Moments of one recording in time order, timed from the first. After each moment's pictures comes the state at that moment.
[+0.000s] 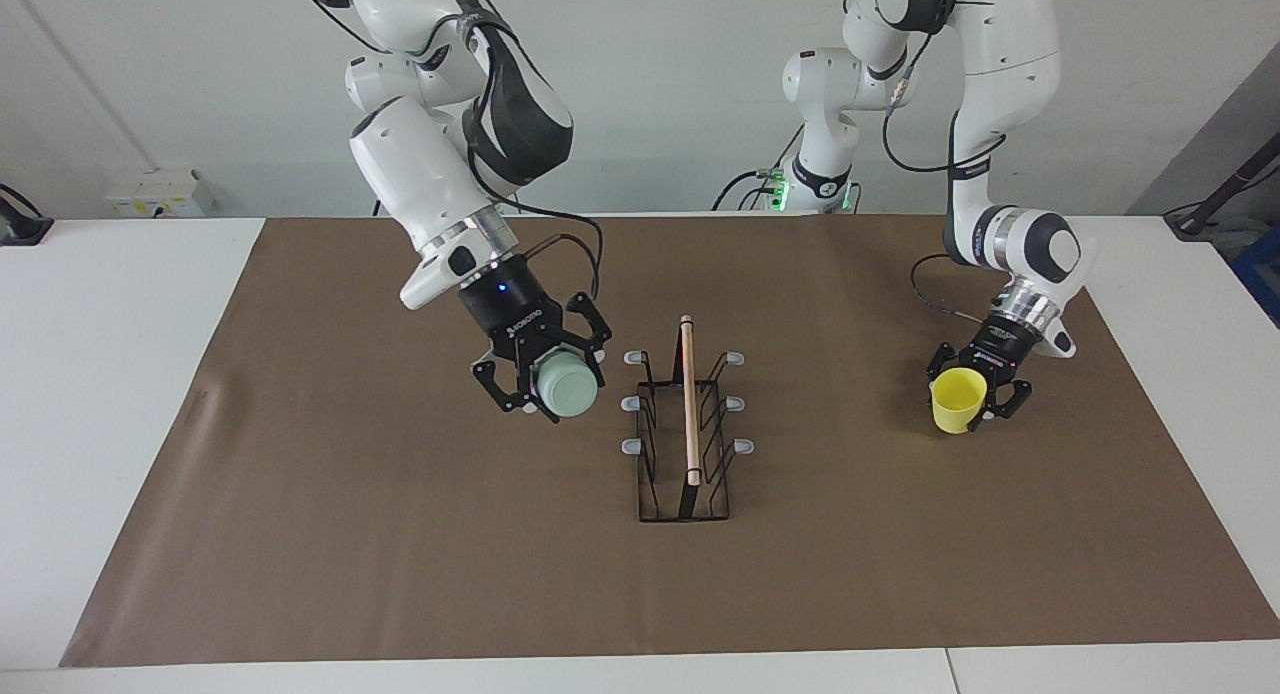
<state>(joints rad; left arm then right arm) -0.13 0.32 0.43 -2.18 -1.65 2.11 -0.40 0.30 0.26 0.11 -1.71 0.74 2.78 -0.69</state>
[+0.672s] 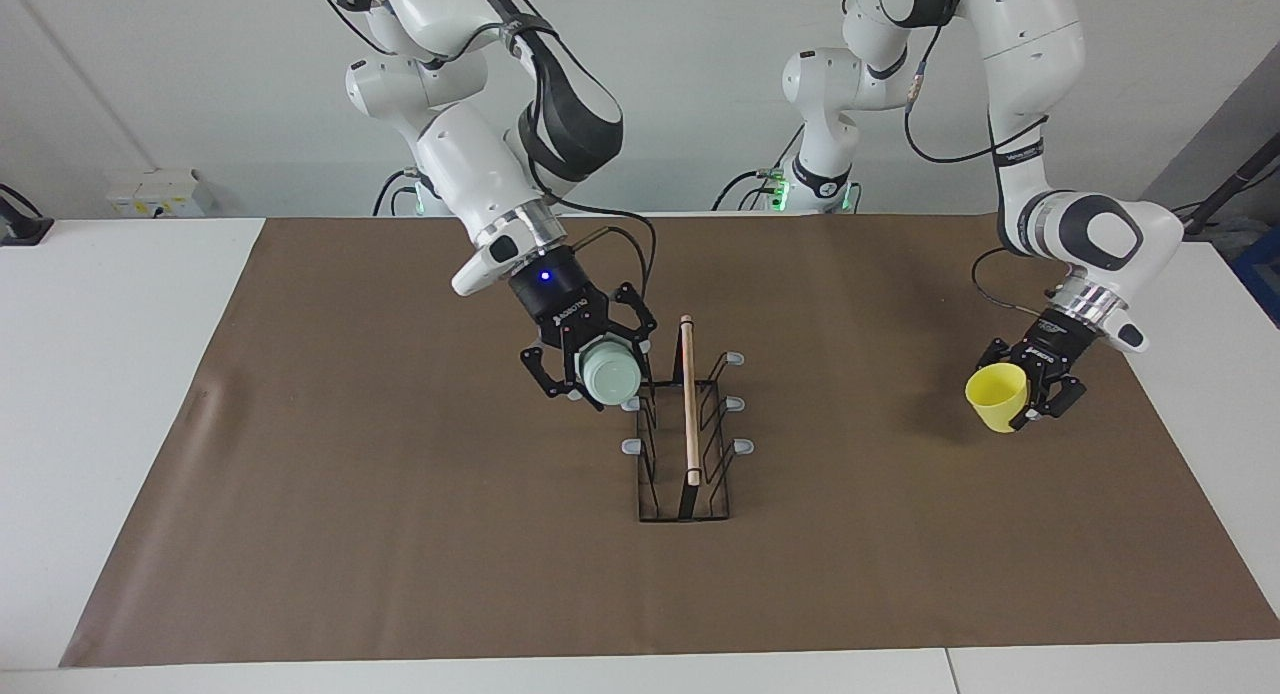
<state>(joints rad) -0.13 0.27 0.46 -1.98 -1.17 2.23 -0.40 0.51 0.35 0.12 -1.76 1.01 3.18 -0.71</state>
